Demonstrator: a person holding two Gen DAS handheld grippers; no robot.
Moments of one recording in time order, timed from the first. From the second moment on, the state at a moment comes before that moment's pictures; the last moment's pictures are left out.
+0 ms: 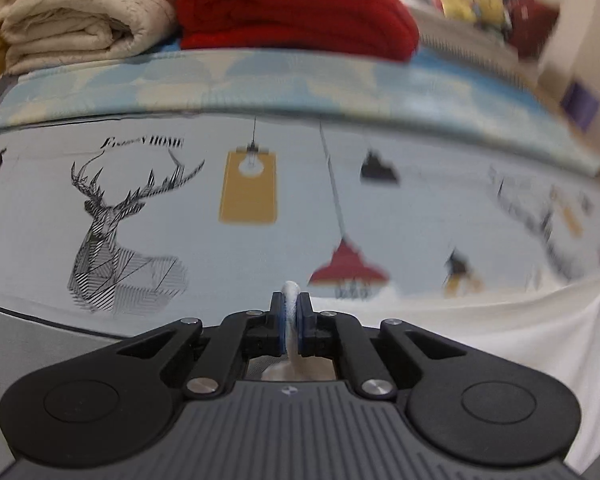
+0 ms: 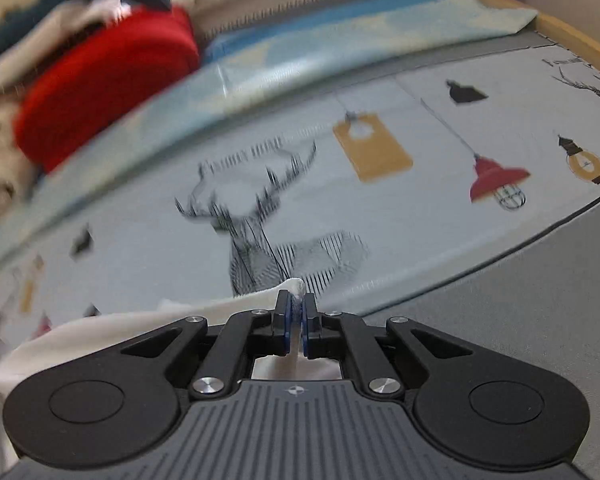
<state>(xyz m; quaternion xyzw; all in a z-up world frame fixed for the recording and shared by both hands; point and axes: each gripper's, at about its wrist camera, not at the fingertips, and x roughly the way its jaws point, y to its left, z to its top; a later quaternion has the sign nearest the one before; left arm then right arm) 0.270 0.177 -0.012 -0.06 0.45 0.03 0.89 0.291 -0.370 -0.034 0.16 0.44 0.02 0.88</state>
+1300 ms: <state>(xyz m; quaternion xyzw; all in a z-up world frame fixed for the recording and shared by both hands) 0.161 0.140 -0.040 0.08 0.61 -0.15 0.77 0.153 -0.339 -0.041 -0.05 0.59 0.24 0.77</state>
